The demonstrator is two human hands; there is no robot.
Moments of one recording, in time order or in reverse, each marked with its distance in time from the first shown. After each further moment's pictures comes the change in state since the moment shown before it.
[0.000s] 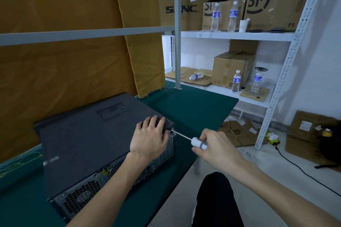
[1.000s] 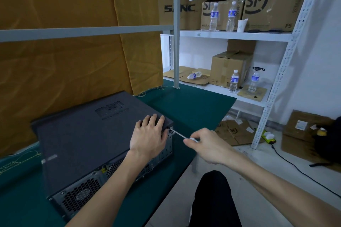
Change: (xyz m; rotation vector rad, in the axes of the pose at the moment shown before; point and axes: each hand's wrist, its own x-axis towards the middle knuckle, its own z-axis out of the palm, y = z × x) left_hand 0.000 0.001 -0.001 0.011 -0.034 0.008; right_hand 0.010 -0.014 -0.001 0.255 -0.192 0.000
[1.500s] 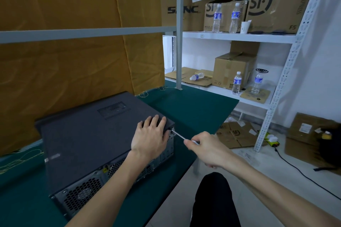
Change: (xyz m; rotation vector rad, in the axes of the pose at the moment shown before) left_hand 0.000 0.001 -0.001 0.012 -0.011 -0.001; right_hand 0.004 0.003 0.008 0.012 -0.009 0.049
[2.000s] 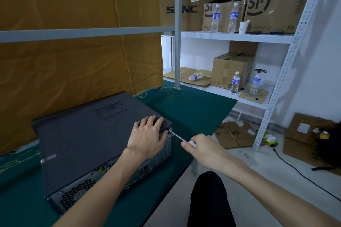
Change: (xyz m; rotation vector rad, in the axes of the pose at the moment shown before) left_hand 0.002 -0.004 -0.002 -0.105 -0.001 0.003; right_hand -0.007 0.000 -0.002 -0.147 0.007 -0.033
